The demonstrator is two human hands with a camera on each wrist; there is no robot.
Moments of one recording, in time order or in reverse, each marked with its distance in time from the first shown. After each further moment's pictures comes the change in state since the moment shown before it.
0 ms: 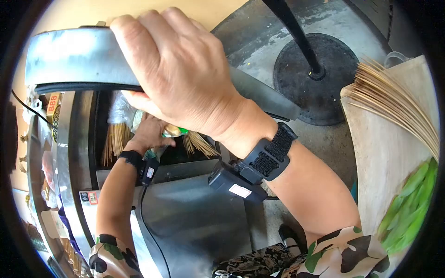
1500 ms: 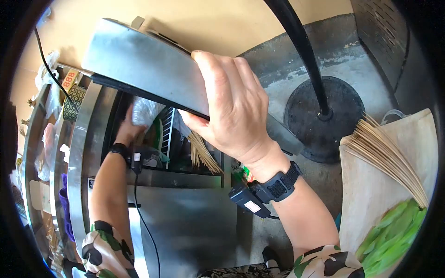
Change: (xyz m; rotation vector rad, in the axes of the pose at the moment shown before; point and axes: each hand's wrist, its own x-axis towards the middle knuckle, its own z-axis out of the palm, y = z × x) left_hand -0.065 -0.101 -0.010 -0.627 0.220 -1.041; right_hand 0.000 -0.001 0.004 0.005 -0.181 0.036
